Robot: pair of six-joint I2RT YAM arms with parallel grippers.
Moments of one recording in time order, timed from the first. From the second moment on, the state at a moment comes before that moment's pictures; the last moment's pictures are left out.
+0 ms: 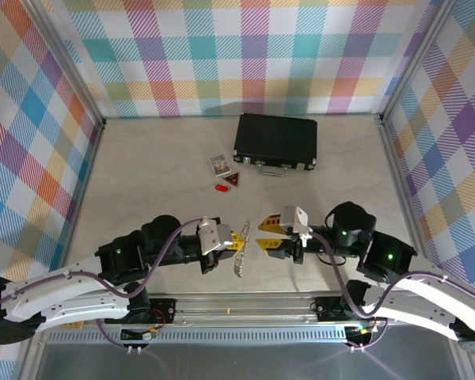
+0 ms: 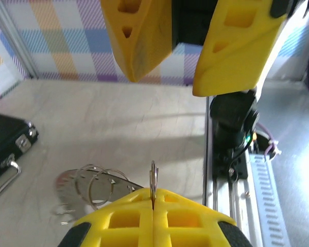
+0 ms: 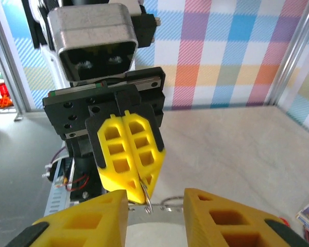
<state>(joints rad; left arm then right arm) -1.19 0.76 0.81 -0.28 0.13 0.12 1.08 0.66 0.84 -0.31 -0.31 -0.12</state>
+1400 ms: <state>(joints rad) -1.19 0.74 0.71 0.07 0.30 0.02 1.08 0.70 0.82 -0.18 -0.48 0.00</state>
